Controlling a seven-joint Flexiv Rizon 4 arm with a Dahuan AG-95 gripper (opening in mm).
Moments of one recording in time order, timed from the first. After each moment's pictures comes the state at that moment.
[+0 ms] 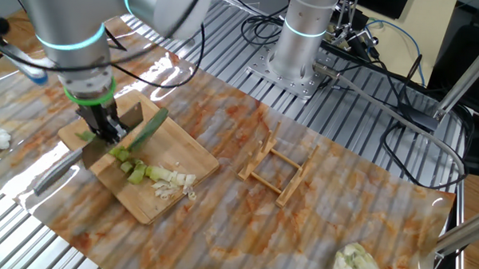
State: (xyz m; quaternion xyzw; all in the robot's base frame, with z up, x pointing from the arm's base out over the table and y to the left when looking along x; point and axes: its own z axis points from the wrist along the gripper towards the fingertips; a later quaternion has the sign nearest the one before) arm 0.604 -0.199 0.039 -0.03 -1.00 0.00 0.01
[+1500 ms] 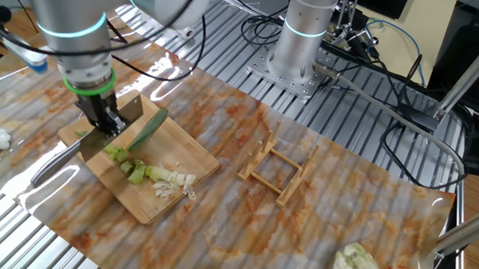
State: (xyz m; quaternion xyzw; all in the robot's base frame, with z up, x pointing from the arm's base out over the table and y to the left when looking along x) arm 0.596 -0.212 0.080 -0.03 -1.00 0.00 0.01
